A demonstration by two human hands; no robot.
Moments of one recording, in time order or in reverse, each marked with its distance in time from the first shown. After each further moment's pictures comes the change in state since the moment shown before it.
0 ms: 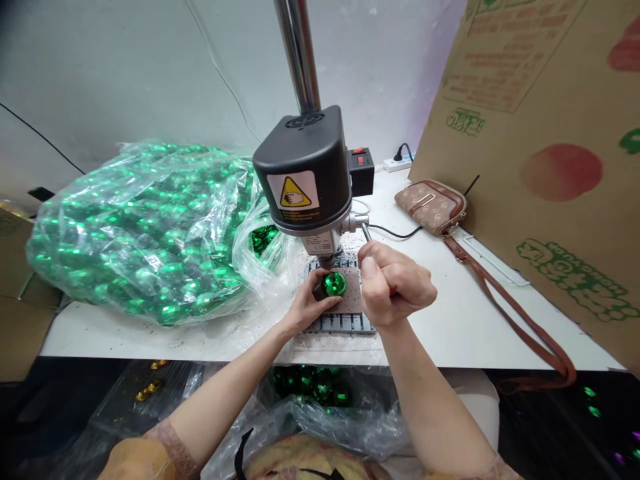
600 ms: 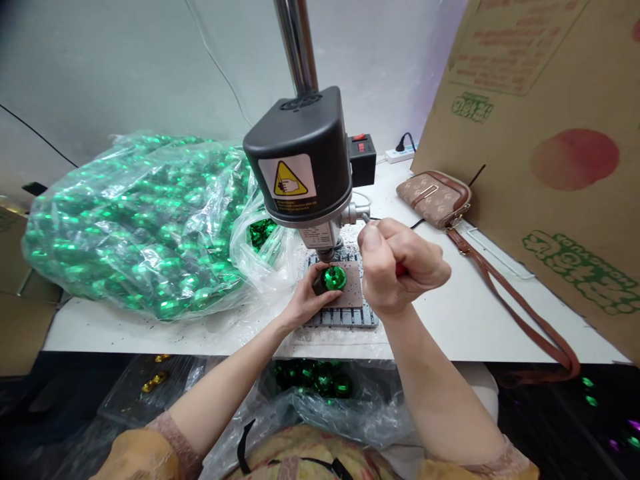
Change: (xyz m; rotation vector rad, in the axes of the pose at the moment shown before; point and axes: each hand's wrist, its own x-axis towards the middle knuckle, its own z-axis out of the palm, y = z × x) left_hand 0.002 -0.001 -0.001 0.015 -0.027 0.021; right_hand 0.013 0.000 0.006 -0.044 0.040 0.055
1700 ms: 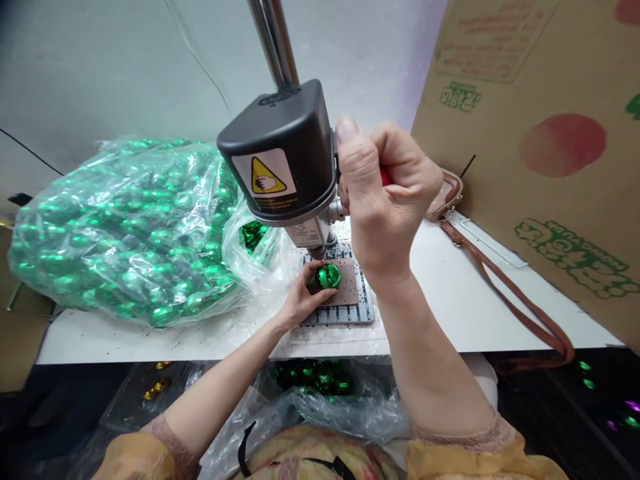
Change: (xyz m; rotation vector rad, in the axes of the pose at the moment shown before) left_hand 0.000 -0.001 -0.004 -0.051 -0.017 -0.027; right_hand 0.054 -0.008 0.027 -0.082 0.011 0.308
